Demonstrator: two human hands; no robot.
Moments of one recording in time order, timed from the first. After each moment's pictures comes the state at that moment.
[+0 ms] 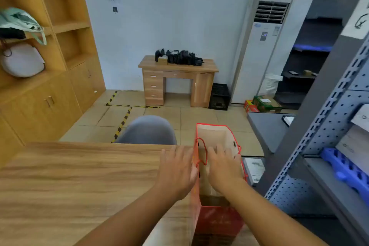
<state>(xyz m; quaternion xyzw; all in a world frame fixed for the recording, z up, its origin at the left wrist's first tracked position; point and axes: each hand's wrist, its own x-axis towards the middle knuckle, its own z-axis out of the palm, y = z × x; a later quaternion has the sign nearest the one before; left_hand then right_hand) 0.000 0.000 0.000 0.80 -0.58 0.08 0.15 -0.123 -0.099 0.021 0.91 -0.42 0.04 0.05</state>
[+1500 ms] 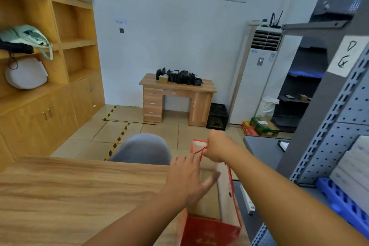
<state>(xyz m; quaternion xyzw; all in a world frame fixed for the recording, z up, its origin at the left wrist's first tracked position) -0.018 -0.043 0.048 0.77 -0.58 0.07 0.24 -0.080 -0.162 0.138 0.90 -0.43 0.02 -0.07</state>
